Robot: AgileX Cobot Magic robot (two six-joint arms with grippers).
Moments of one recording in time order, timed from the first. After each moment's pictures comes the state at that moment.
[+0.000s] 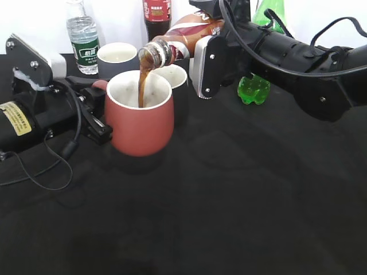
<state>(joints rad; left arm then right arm) -0.41 1.63 -0.52 0.40 -0.91 -0.04 0.50 1.86 -0.97 -0.30 -0.87 -1.27</state>
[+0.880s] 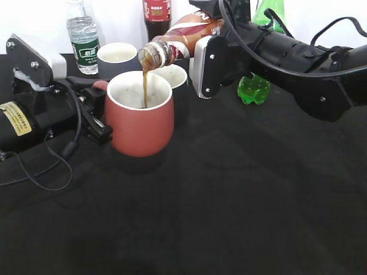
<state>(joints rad) -0.41 1.63 -0.52 0.40 -0.91 -0.04 0.50 1.86 -0.97 -0.30 -0.87 -1.28</state>
